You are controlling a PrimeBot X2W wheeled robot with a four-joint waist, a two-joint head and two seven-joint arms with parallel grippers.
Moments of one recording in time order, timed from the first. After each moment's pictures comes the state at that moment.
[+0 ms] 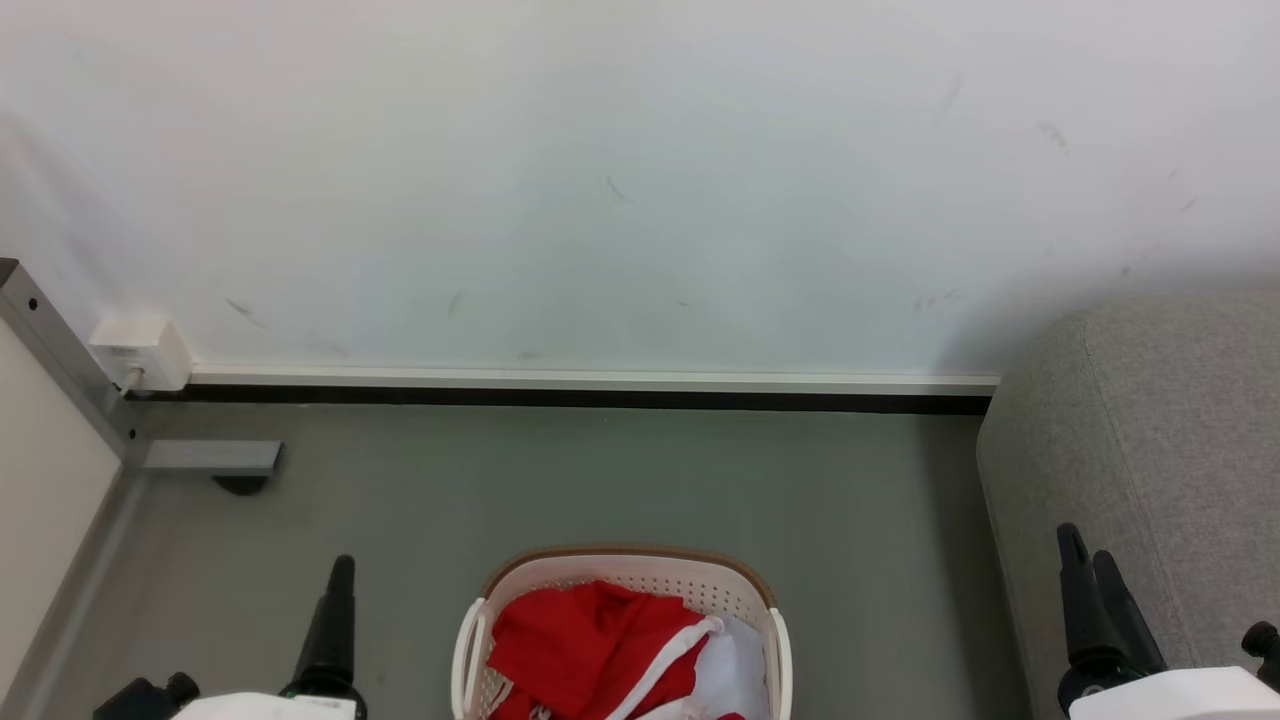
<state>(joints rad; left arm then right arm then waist) -0.06 0.04 0.06 0.27 -1.13 -0.10 -0.03 -0.06 -0.05 0.01 0.19 0.97 0.13 -0.03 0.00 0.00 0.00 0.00</state>
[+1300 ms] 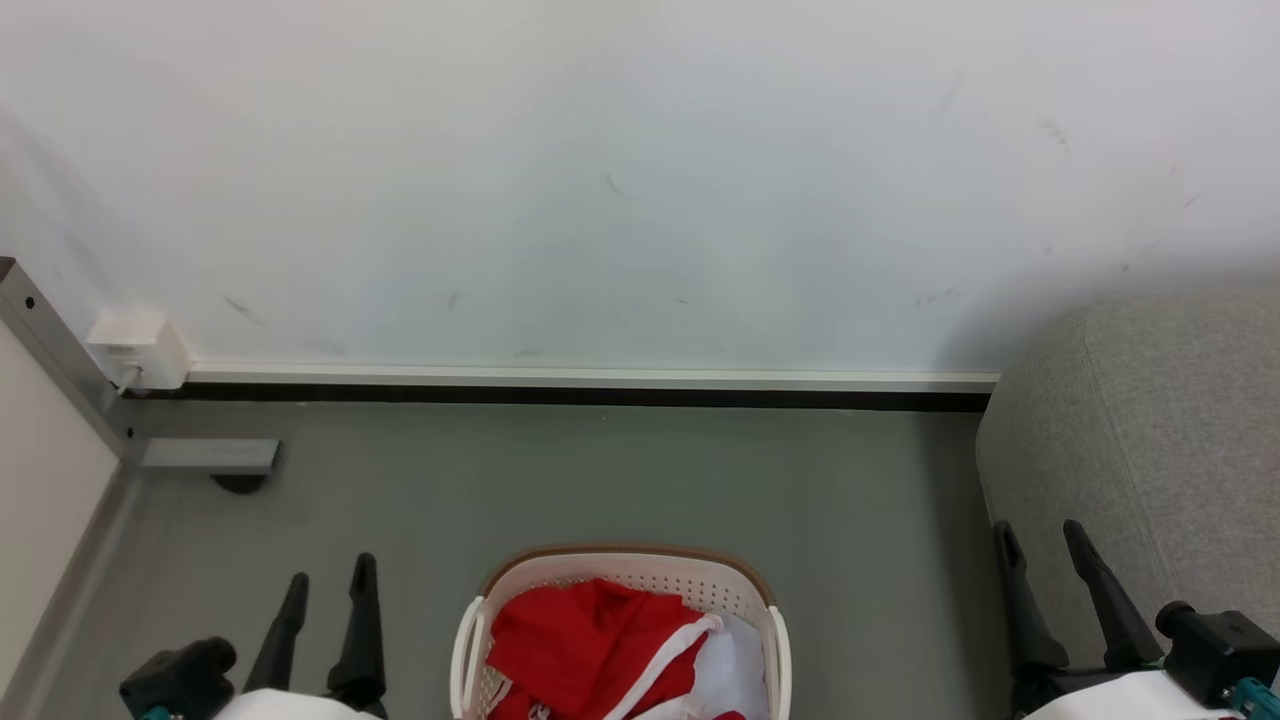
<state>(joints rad) -0.03 0.08 0.01 0.19 -0.48 -0.03 -0.15 -0.07 -0.07 0.09 0.18 0.41 0.13 -0.15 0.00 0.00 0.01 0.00</state>
